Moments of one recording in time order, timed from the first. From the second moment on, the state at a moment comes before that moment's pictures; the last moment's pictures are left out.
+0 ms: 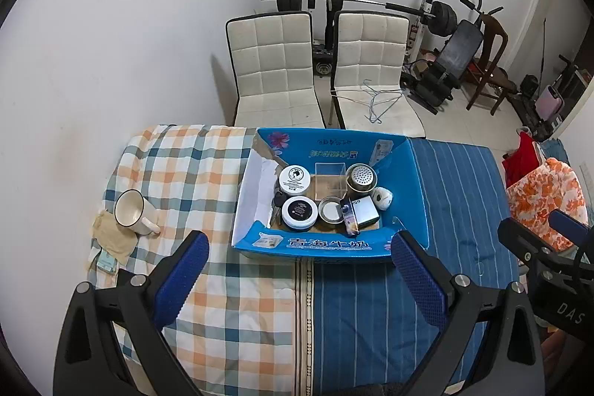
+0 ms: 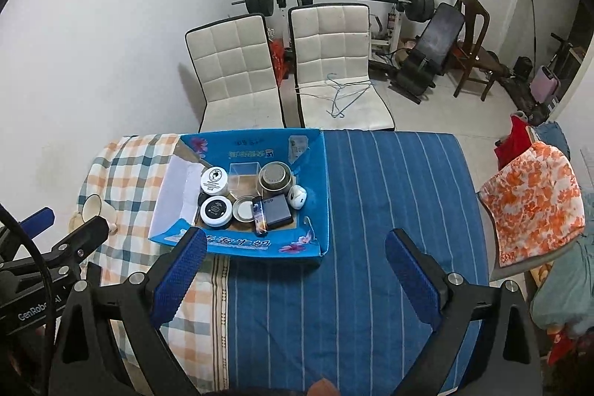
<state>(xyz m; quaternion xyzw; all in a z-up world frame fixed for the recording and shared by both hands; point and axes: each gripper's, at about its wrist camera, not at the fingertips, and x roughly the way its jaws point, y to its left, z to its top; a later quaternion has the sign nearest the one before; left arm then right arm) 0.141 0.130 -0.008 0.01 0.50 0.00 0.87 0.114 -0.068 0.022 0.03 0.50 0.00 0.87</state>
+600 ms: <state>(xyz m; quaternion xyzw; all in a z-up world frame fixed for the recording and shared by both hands) 0.143 0.140 -0.010 0.01 0.50 0.01 0.87 0.111 -0.065 0.023 0.02 0.50 -0.01 0.87</state>
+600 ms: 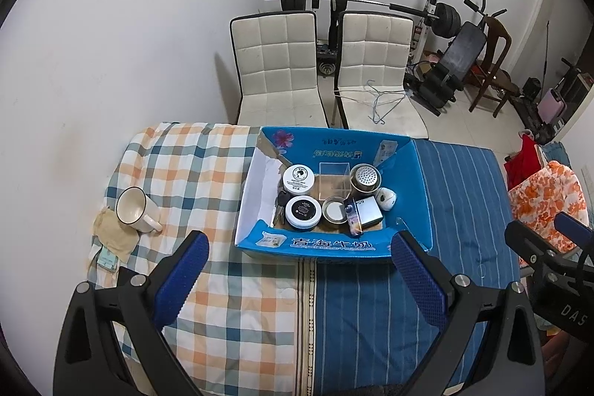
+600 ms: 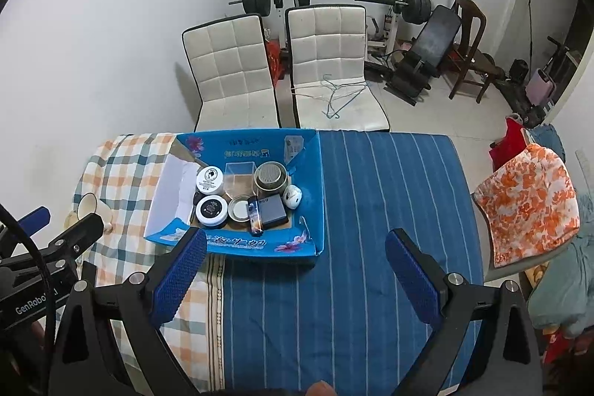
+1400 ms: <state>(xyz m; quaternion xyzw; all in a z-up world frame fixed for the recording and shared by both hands) 0.144 0.143 -0.013 0.01 0.50 0.01 0.87 0.112 -0.069 0.026 0.01 0.49 -0.01 0.87</state>
